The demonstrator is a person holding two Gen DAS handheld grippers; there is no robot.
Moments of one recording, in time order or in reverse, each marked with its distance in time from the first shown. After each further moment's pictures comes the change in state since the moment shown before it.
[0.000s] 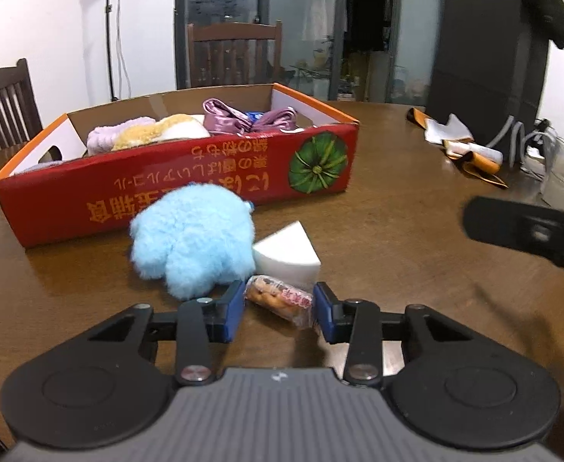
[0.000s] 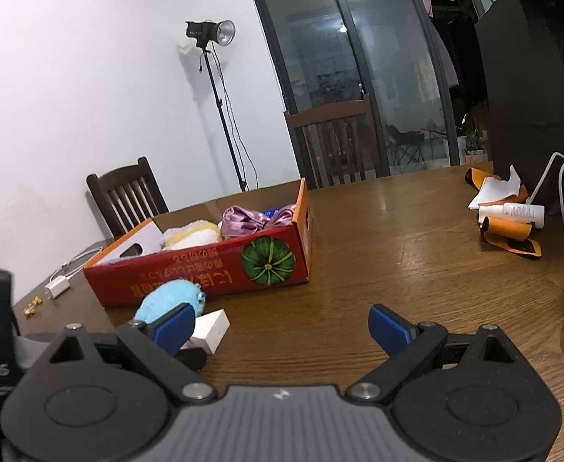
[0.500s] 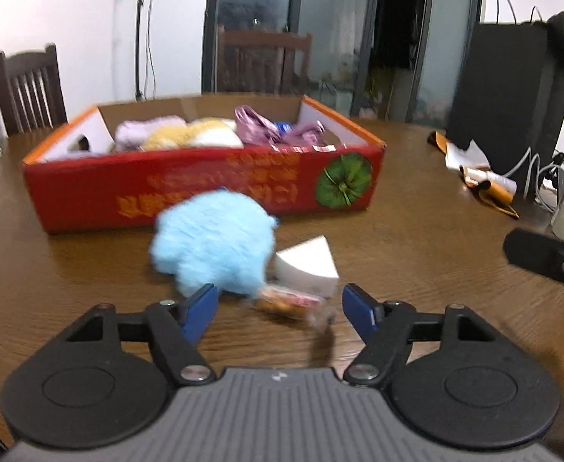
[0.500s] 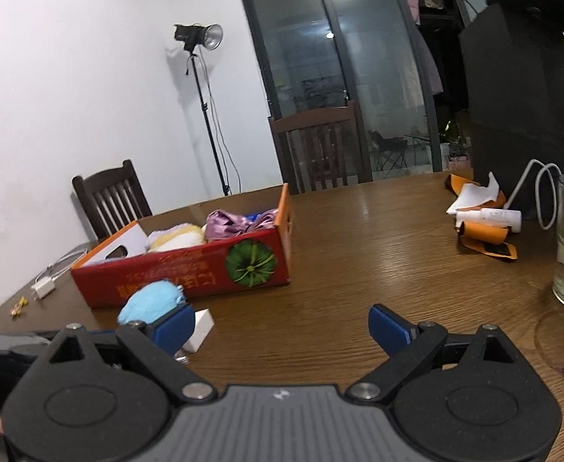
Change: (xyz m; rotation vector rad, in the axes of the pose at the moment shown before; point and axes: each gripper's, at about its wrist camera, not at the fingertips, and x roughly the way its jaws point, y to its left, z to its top) left arm -0.004 0.008 0.004 -0.107 -0.022 0.045; right arm -0.017 -0.009 -0.003 0.001 -0.023 -0.058
